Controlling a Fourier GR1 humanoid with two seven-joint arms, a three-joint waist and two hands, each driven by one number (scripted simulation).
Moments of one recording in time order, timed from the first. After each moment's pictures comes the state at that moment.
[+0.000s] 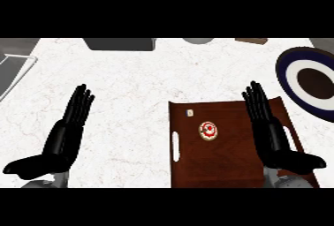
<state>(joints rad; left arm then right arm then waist) -0.03 0.32 -0.26 -1.65 0.26 0.24 -0.18 -0.06 -0.23 0.26 -1.62 -0.24 -0.25 -0.20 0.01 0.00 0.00</state>
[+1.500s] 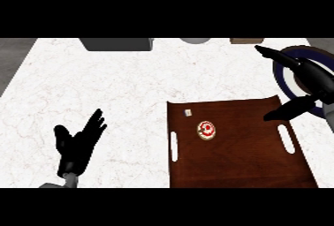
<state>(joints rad) 0.00 0.27 -0.25 -1.42 0.31 0.20 0.16 -0.53 -0.66 0.21 -1.25 0.03 0.26 -0.22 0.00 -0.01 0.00</state>
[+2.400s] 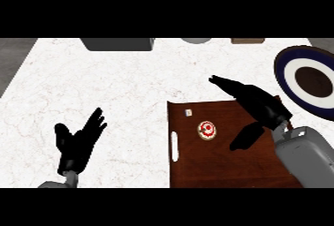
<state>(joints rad) -0.01 0.24 -0.20 -1.40 0.27 0.16 0.16 -0.45 -0.48 0.39 -1.54 0.34 0.31 0.24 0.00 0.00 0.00</state>
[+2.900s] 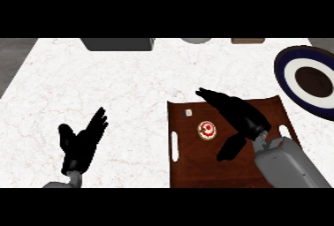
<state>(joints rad) -0.01 0.19 -0.18 -1.41 0.22 0.14 0.17 -0.39 -0.33 0.40 -1.55 0.47 0.37 0.27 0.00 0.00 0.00</state>
